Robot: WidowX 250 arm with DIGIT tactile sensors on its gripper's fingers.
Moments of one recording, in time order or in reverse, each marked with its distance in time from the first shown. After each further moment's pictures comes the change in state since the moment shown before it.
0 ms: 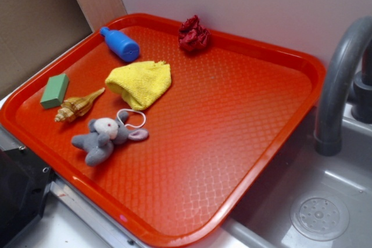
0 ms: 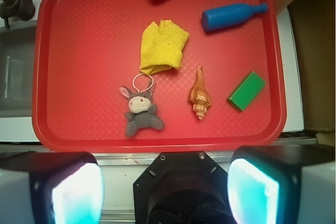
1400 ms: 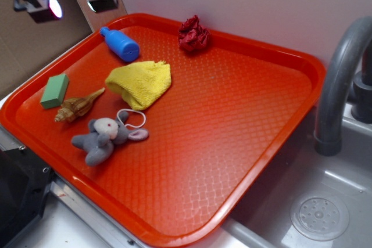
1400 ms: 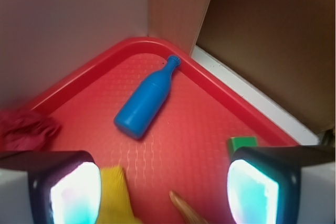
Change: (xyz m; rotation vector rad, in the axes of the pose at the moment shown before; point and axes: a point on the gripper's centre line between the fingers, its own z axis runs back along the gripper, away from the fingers) arm 0.112 0.055 -0.119 0.309 -0.312 0.783
